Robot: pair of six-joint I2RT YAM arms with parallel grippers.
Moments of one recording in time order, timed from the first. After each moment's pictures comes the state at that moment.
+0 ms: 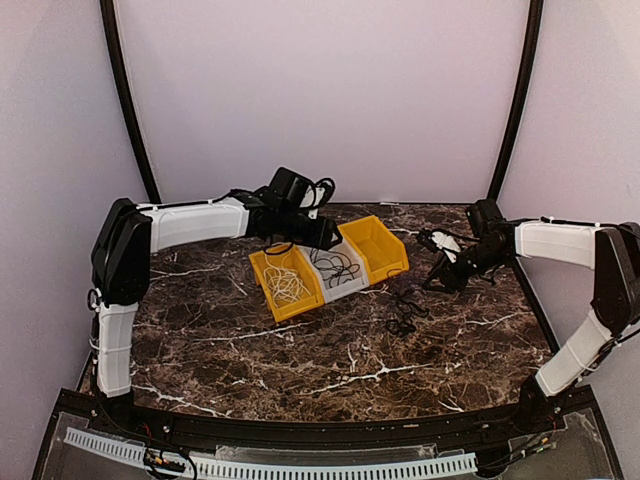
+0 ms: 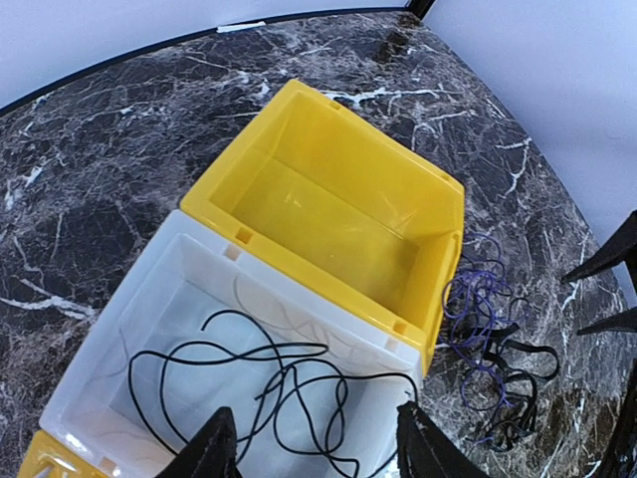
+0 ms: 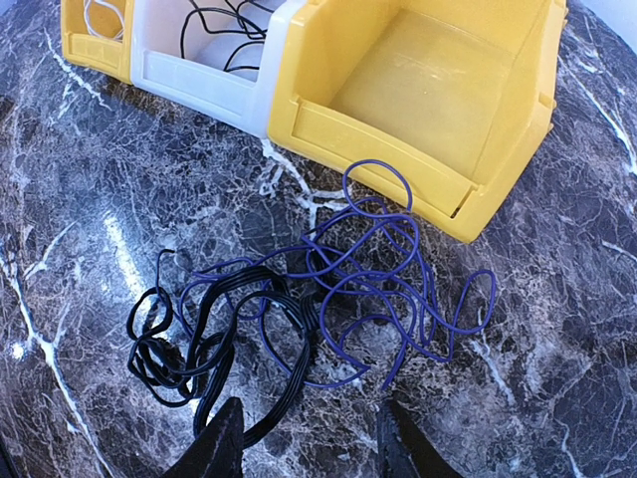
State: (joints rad) left arm -0.71 2.12 1.74 -0.32 0.15 -0.29; right arm 0.24 1.55 0.97 -0.50 -0.53 -0.62
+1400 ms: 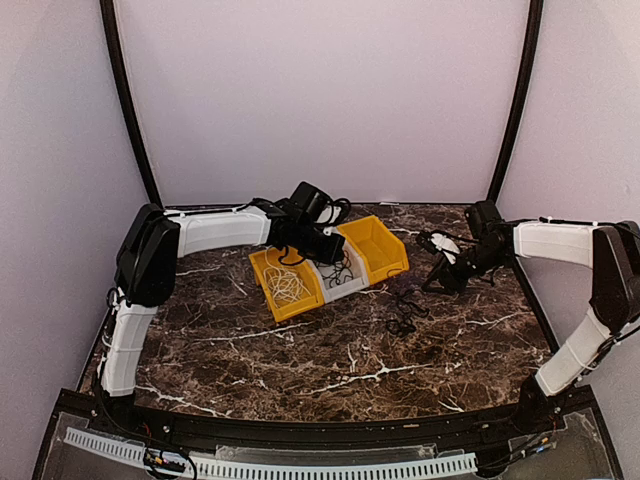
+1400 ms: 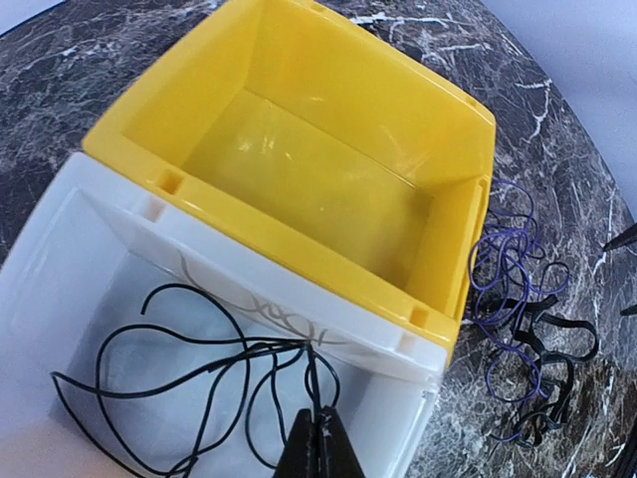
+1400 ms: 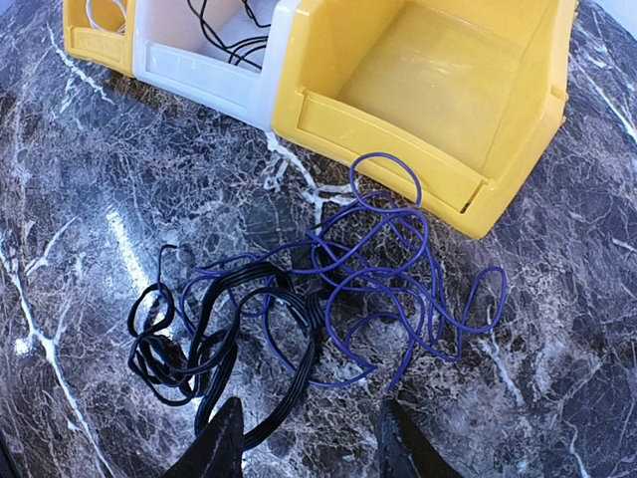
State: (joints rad) left arm -0.75 2.27 1.86 -0.41 0.18 -0.26; right arm 0.24 1.56 0.97 -0.51 -0.54 -0.62
